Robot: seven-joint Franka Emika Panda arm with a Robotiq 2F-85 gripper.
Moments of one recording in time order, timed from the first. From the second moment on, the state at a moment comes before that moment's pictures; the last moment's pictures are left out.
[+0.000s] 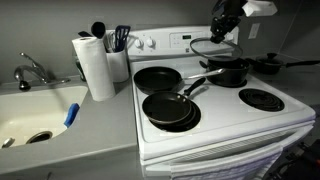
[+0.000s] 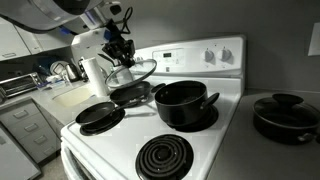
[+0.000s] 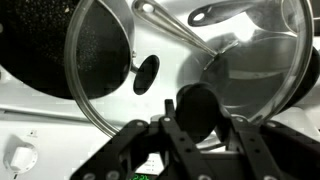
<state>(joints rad) 0.06 -0.19 0.07 -2.14 -0.07 2.42 0.18</state>
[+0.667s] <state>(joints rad) 0.07 -0.29 0.14 -2.40 -0.01 2.59 0.37</state>
